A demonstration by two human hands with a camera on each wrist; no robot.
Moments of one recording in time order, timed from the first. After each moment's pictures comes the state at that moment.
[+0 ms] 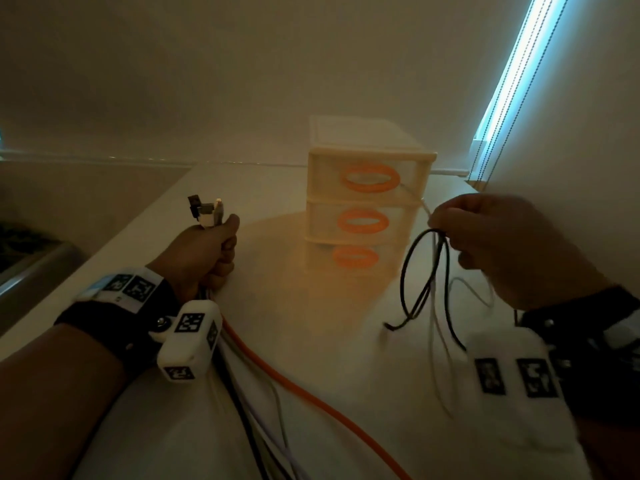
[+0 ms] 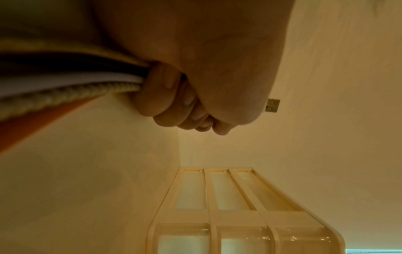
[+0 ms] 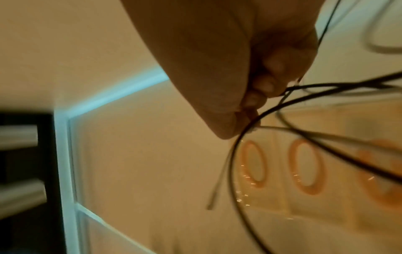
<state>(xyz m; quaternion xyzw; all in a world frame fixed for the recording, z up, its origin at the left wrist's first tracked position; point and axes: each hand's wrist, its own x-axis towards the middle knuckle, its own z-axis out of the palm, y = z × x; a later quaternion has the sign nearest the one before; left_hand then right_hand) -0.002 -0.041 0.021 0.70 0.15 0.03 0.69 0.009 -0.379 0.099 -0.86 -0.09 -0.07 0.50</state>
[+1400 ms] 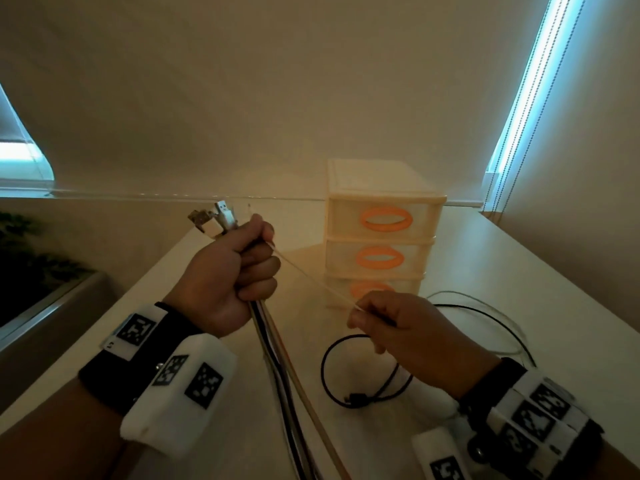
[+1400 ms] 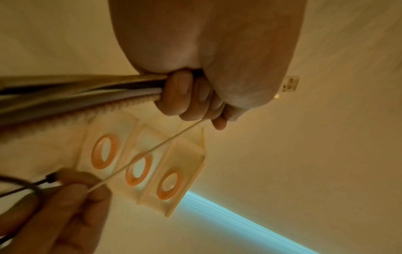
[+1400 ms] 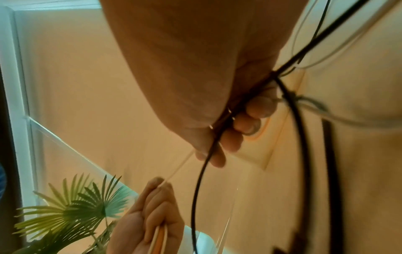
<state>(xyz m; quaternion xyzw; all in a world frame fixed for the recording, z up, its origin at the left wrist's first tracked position) -0.044 -0.077 0.072 0.47 -0.03 0.05 0.88 -0.006 -0.327 0.037 -0.86 -0.34 0.04 0.37</state>
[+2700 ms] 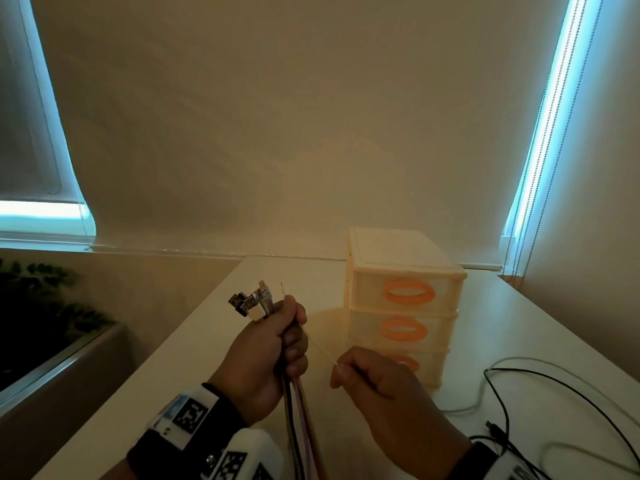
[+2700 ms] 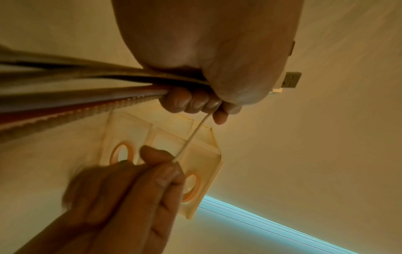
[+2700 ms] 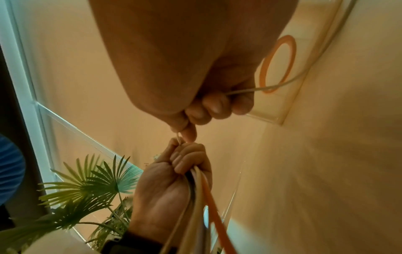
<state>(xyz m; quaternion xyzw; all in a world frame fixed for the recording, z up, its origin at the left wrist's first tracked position) -0.045 -0.088 0.059 0.51 0.01 0.11 0.85 -0.022 -0.275 0.041 -0.78 -0.37 -0.02 0.50</state>
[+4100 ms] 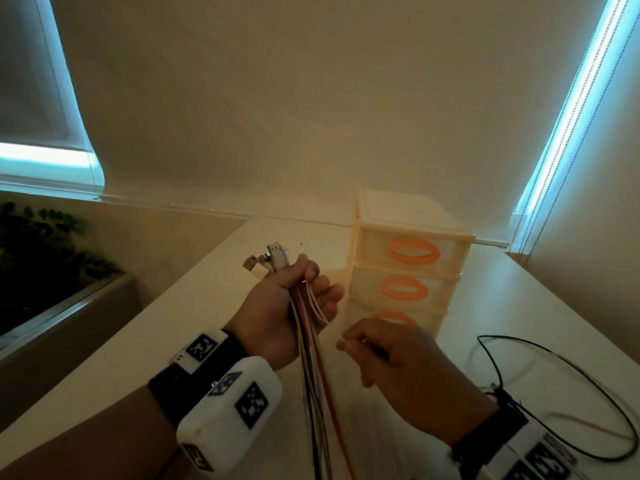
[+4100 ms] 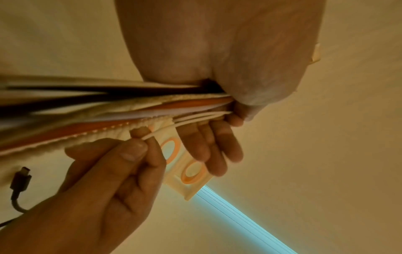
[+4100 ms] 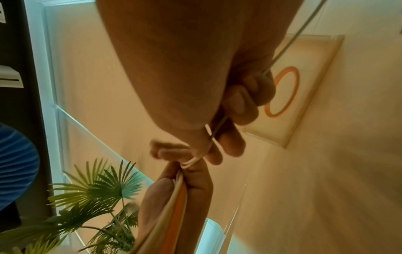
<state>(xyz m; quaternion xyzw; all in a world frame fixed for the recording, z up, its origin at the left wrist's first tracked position) -0.051 -0.110 0.061 0.34 -0.01 0.01 0.94 -0.023 -0.303 0.039 -0.82 -0.42 -0.02 0.39</state>
